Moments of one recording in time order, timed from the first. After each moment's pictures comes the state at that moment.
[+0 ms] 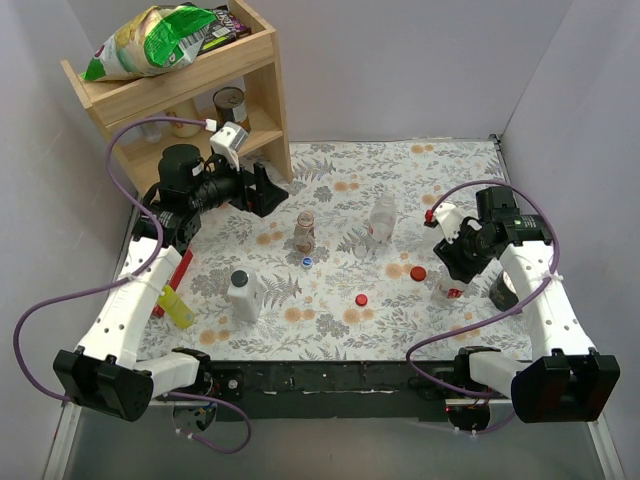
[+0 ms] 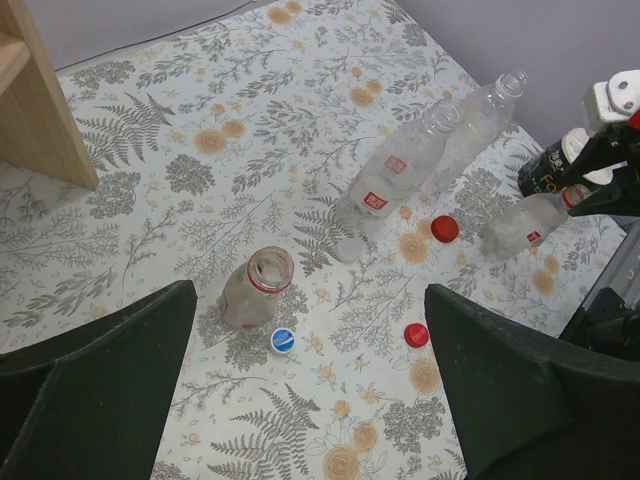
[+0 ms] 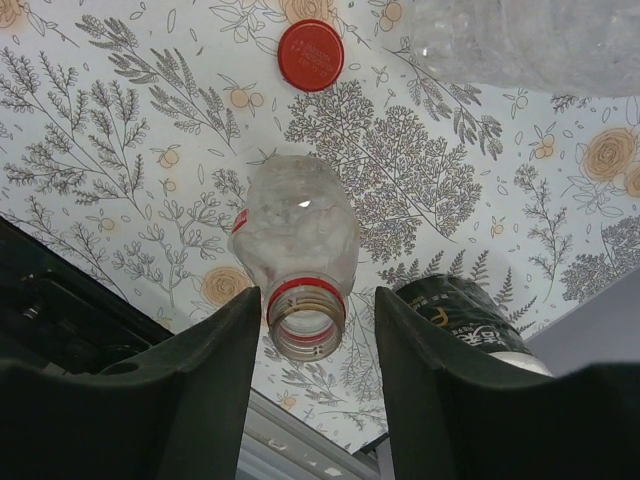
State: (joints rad) left arm -0.27 1.18 1.27 -0.38 0.54 -0.13; right arm 0.07 1.14 1.10 -1.16 -0.25 -0.78
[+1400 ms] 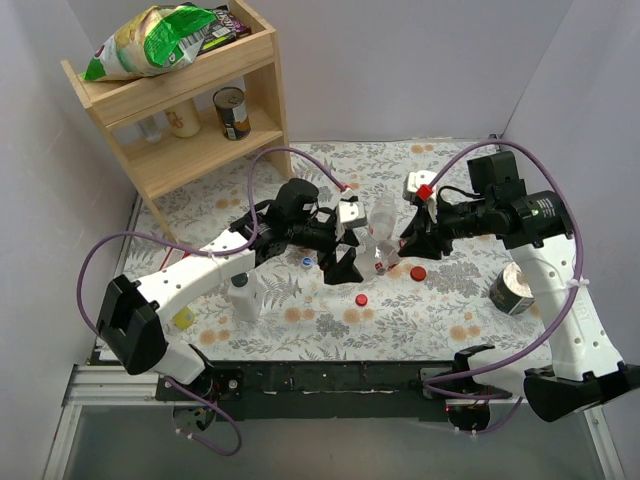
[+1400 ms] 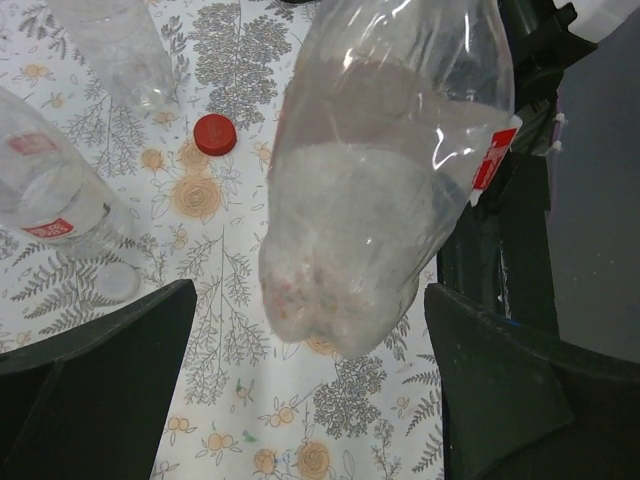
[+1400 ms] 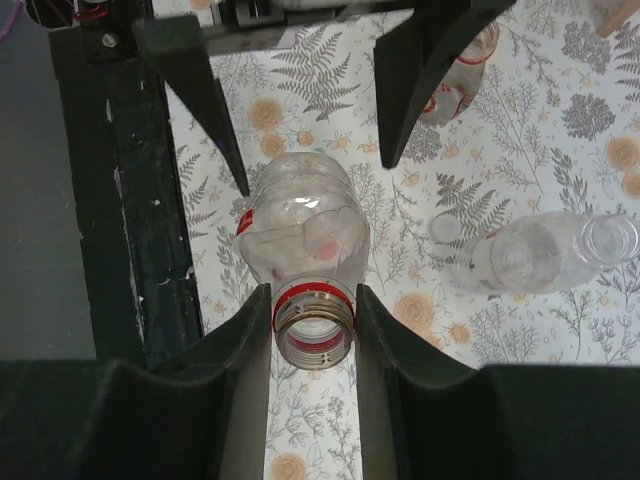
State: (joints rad) left arm -0.79 1.45 1.23 -0.32 0.72 0.24; right arm 0.32 1.16 1.53 -1.29 -0.85 -0.78
